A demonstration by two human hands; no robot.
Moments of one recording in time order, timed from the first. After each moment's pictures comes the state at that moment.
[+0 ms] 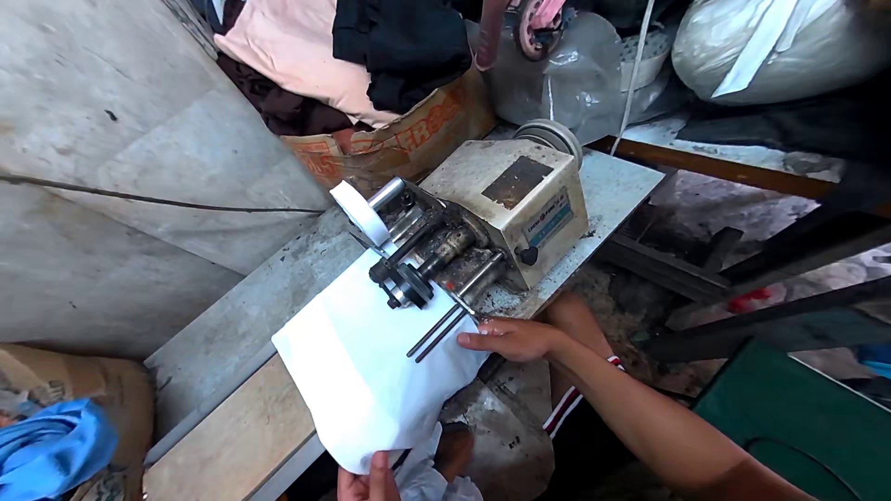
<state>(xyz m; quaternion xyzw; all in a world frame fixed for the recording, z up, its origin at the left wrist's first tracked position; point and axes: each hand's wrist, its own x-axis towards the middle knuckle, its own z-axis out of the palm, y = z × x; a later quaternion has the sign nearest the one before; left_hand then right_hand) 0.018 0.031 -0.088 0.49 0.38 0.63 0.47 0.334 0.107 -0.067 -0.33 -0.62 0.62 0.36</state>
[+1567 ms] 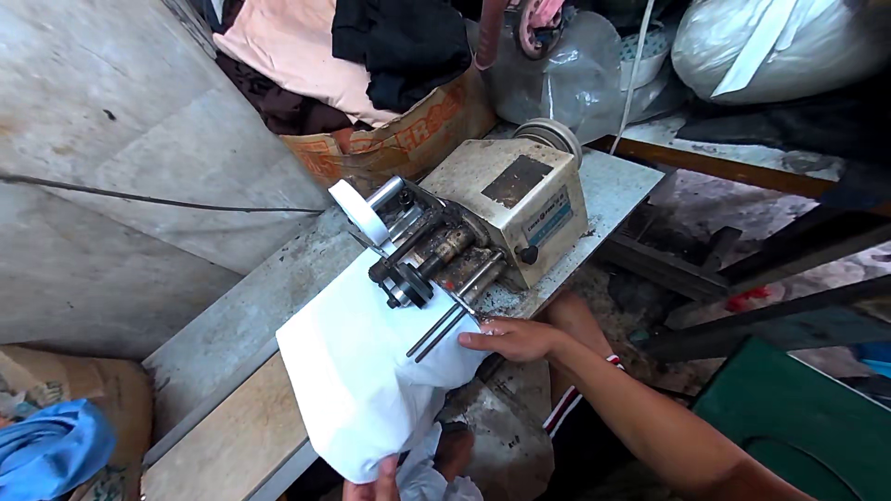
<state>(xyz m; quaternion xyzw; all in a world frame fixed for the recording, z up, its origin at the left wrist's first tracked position) 0.011 0.025 -0.091 0.49 0.39 0.61 0.48 0.335 0.106 -0.068 -0.34 -0.62 0.61 0.36</state>
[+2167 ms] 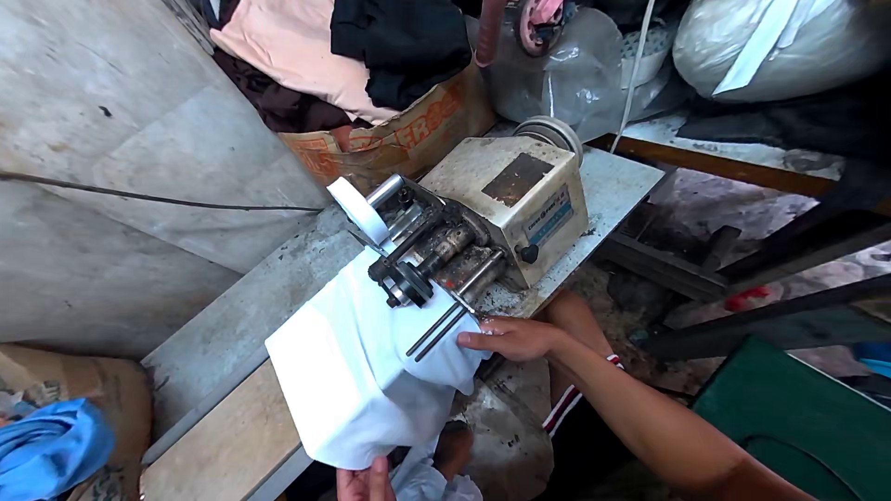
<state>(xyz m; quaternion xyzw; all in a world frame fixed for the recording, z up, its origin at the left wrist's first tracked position) 0.006 0.030 -0.097 0.48 0.36 0.63 0.49 0.335 0.105 -0.066 -0.34 -0.63 0.61 0.36</state>
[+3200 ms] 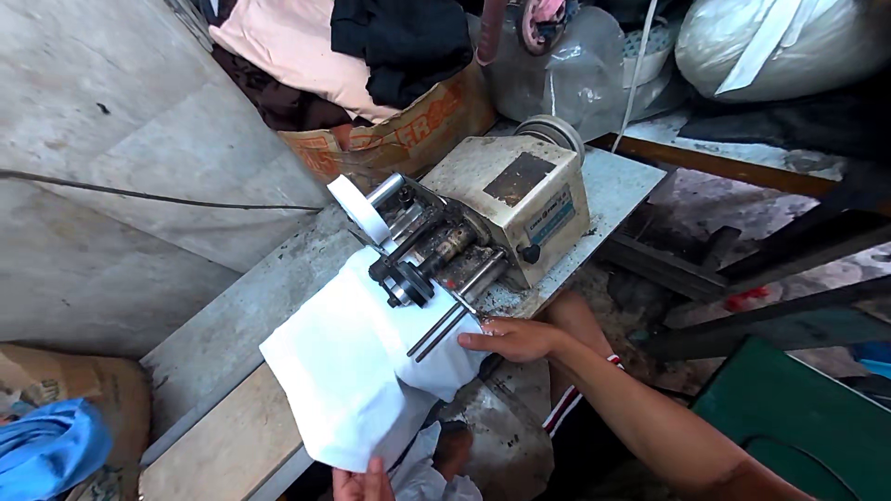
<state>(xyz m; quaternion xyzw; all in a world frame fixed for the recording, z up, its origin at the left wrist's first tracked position) 0.004 0.032 -0.091 0.46 0.35 0.63 0.51 0.334 0.106 -0.066 -0.33 -0.63 0.61 0.36</state>
